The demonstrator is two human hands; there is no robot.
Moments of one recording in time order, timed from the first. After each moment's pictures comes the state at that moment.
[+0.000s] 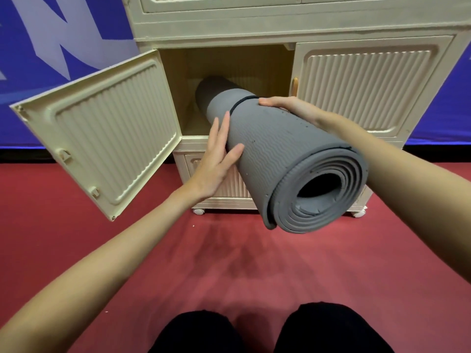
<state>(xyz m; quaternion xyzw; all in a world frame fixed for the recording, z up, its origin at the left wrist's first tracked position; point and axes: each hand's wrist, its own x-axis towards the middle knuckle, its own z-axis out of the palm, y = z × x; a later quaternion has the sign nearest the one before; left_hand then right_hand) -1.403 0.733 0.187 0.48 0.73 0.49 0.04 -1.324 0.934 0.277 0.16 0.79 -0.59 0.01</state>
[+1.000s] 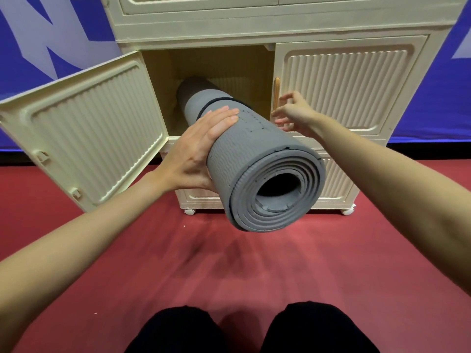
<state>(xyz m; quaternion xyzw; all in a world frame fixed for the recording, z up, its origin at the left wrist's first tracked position) -1.406 0.727 0.227 0.72 0.61 0.24 -0.22 -1.329 0.979 0.251 0.28 0.76 -0.56 -0.16</state>
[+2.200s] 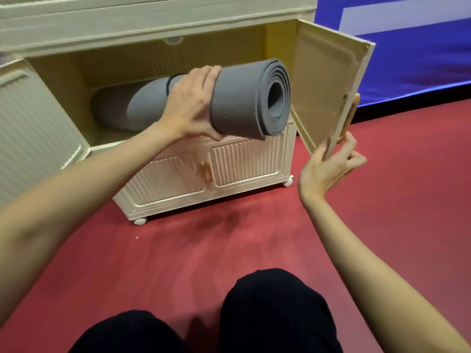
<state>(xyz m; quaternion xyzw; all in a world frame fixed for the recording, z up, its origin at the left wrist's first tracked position) -1.355 0.876 0.257 0.67 0.67 0.11 -0.28 -1.119 0.958 0.145 0.51 0.46 -0.24 -0.69</state>
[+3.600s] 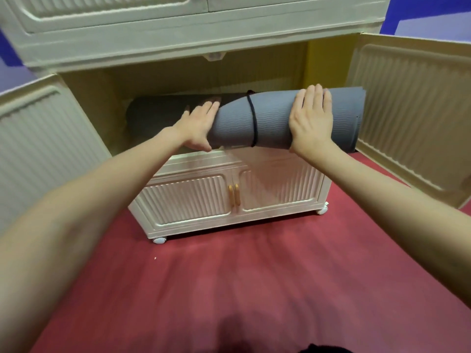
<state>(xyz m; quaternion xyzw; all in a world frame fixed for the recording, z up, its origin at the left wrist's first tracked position) -1.479 0.911 0.237 0.57 0.82 -0.04 -0.09 -1.256 1.036 0.224 0.40 0.88 0.20 -0.19</state>
